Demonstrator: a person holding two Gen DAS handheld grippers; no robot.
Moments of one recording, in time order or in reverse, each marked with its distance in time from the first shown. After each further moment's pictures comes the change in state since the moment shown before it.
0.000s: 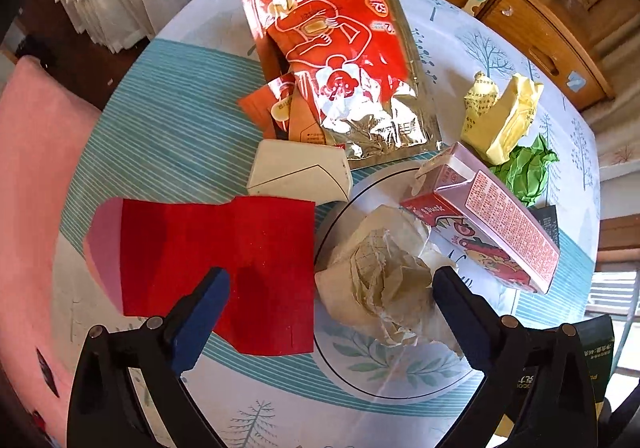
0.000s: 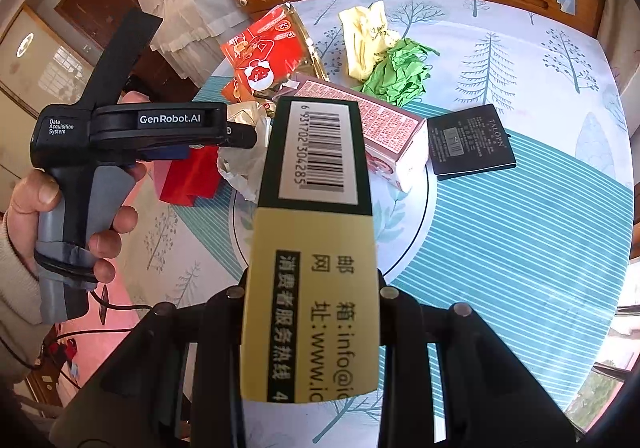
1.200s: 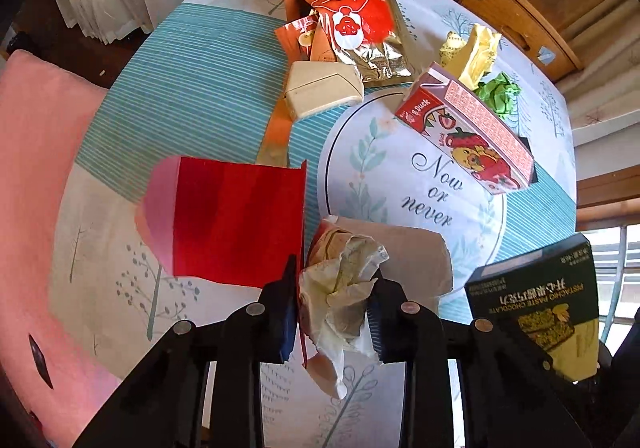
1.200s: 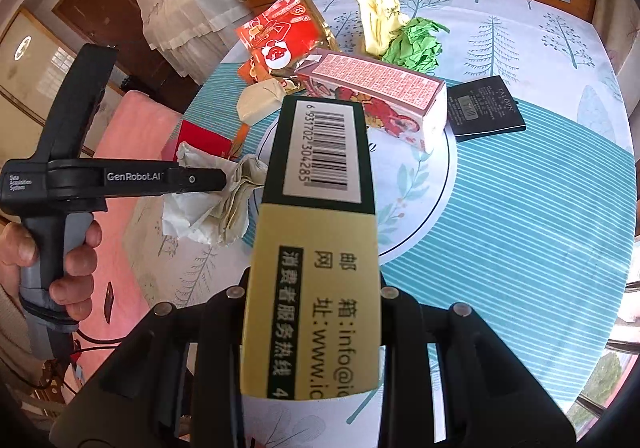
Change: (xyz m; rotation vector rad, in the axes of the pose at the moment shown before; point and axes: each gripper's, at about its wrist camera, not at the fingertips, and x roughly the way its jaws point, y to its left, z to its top) left arm -0.055 0.024 -0.086 0.050 -0.013 -0.053; right arm 0.004 0.026 -0.024 0.014 0.013 0.003
